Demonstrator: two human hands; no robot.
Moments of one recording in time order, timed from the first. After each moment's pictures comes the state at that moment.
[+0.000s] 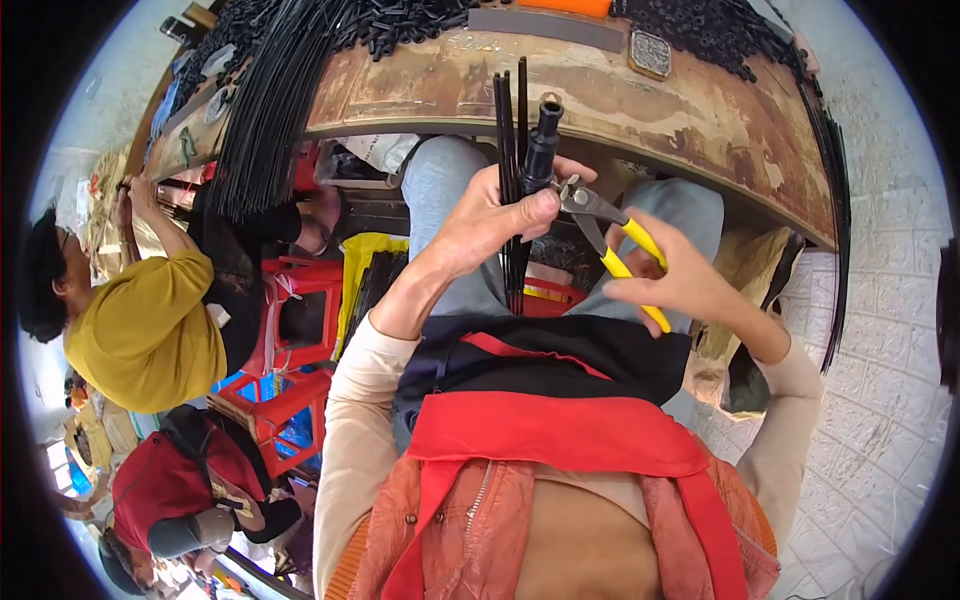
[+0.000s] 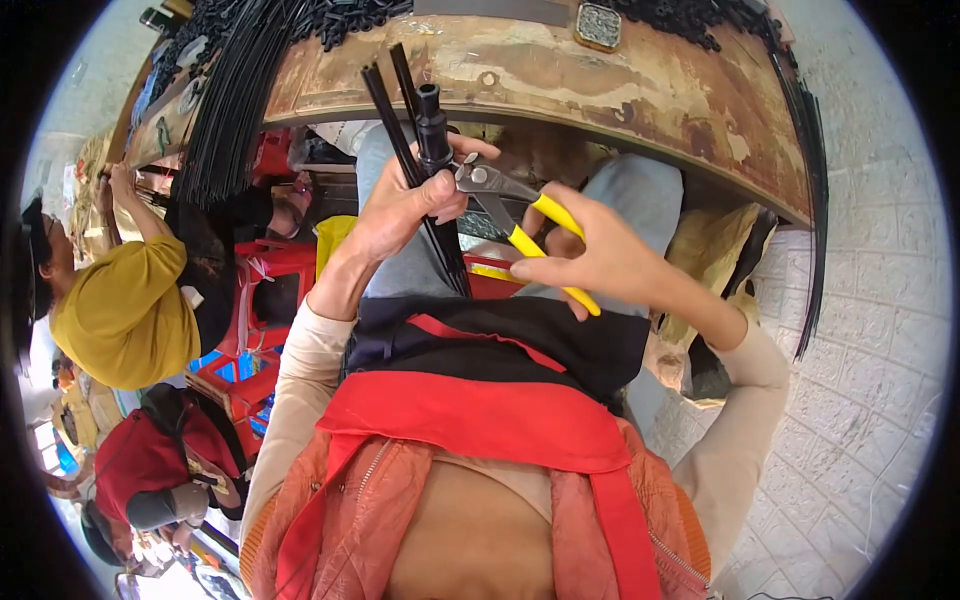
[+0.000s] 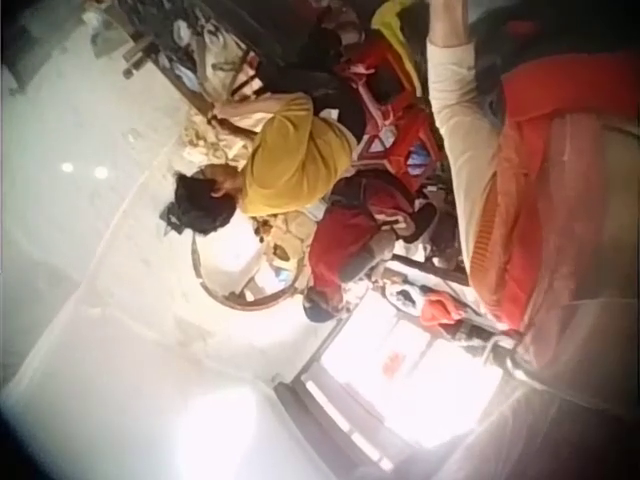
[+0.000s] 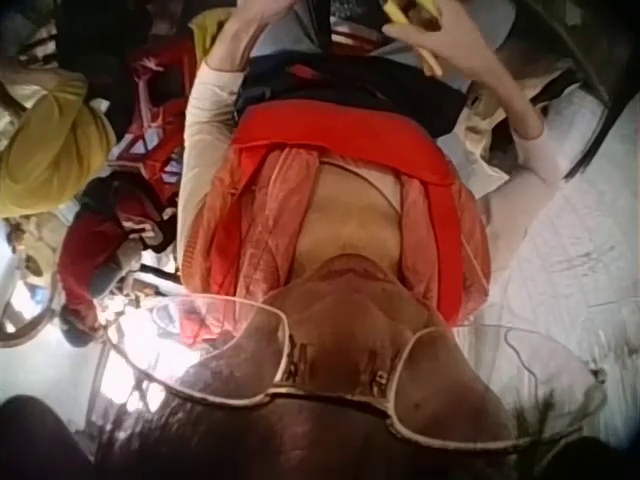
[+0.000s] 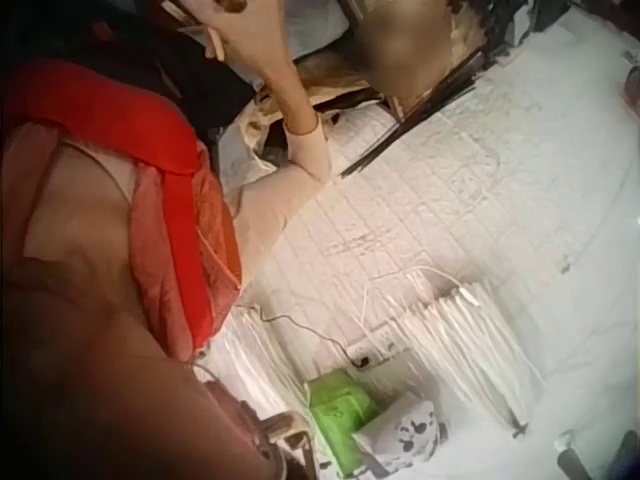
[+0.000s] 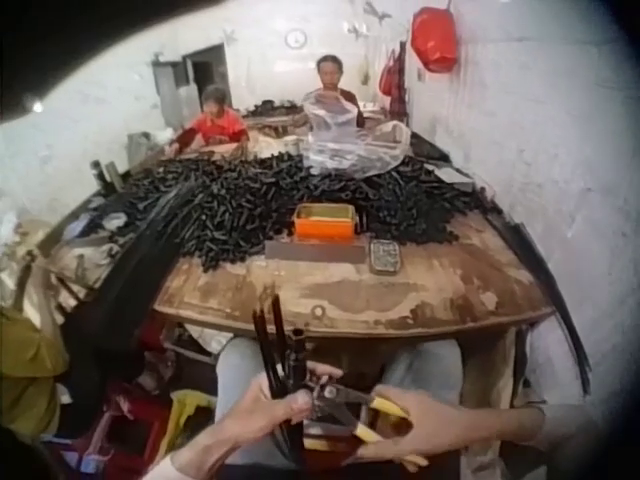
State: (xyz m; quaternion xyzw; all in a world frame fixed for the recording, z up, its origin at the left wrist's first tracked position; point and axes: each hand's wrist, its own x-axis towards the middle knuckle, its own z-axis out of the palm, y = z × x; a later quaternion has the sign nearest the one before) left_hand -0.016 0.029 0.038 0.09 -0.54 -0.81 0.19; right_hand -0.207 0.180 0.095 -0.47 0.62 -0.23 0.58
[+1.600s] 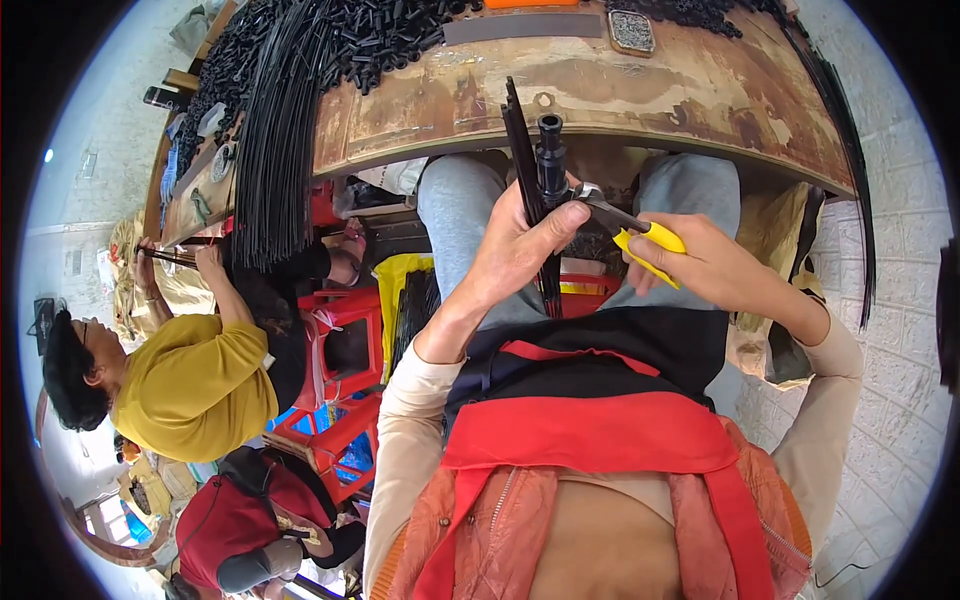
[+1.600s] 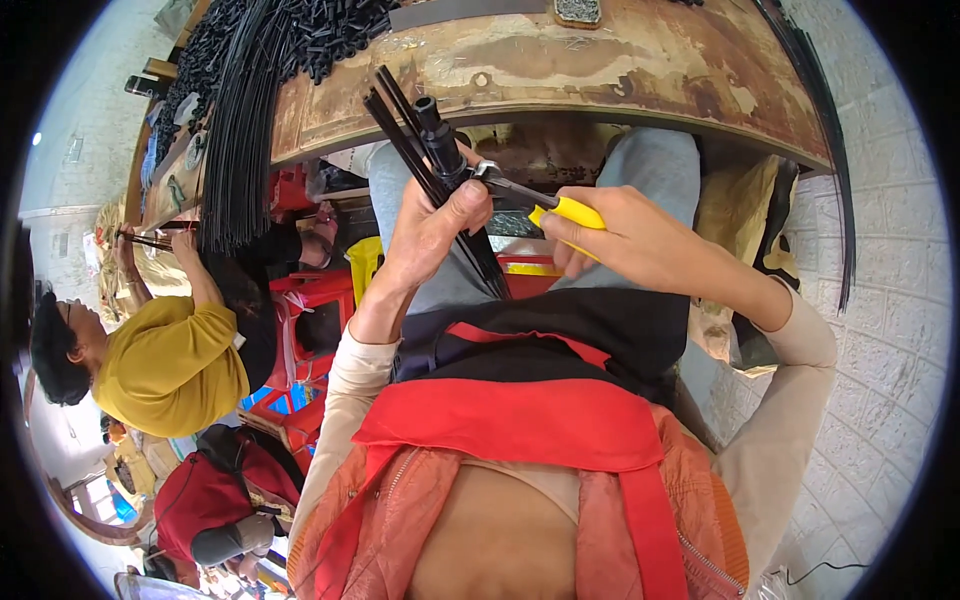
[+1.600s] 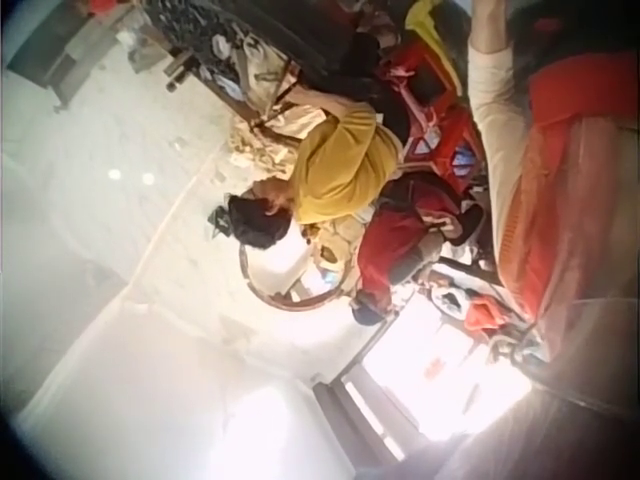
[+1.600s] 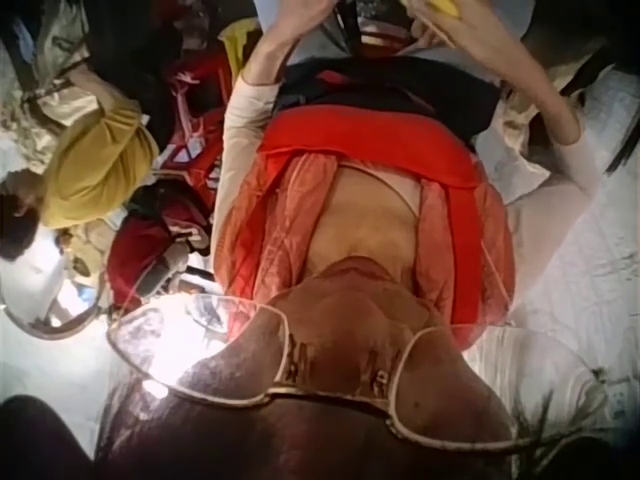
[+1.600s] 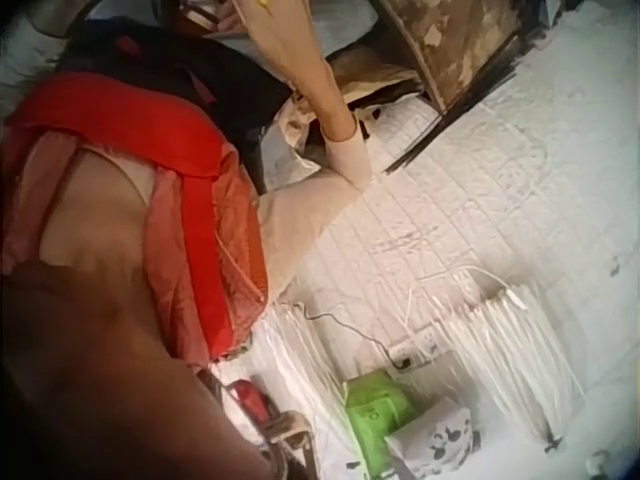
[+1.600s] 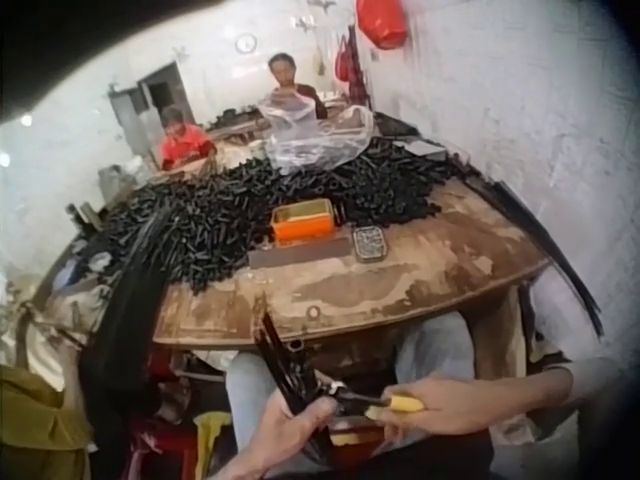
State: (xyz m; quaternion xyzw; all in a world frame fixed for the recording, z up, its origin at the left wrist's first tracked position) left_hand -0.019 0.039 0.031 0.13 -0.57 -0.78 0.22; right_hand -0.198 0.179 0.090 -0.48 0.64 -0.29 0.52
